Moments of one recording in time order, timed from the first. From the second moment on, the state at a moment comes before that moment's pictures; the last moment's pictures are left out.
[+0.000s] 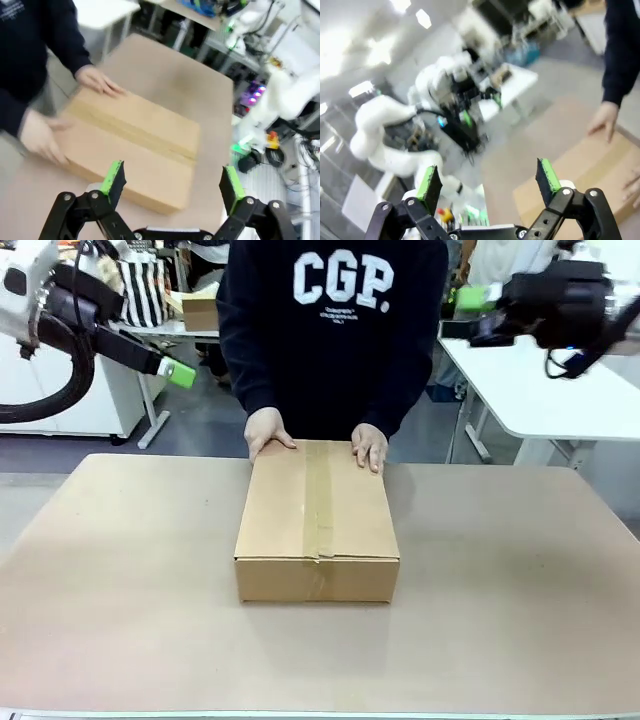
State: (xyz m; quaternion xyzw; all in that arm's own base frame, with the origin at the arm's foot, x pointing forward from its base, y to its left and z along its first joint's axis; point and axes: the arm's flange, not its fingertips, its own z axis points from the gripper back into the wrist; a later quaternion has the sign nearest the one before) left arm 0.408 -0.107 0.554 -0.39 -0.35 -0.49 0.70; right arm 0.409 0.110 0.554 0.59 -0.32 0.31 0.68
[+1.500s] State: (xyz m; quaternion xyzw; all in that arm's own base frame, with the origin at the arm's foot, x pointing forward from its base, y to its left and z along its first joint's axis) left arm 0.415 -0.176 0.438 -0.47 -0.30 -0.59 0.58; right arm 0.371 0.186 0.411 0.36 -0.39 0.54 0.66
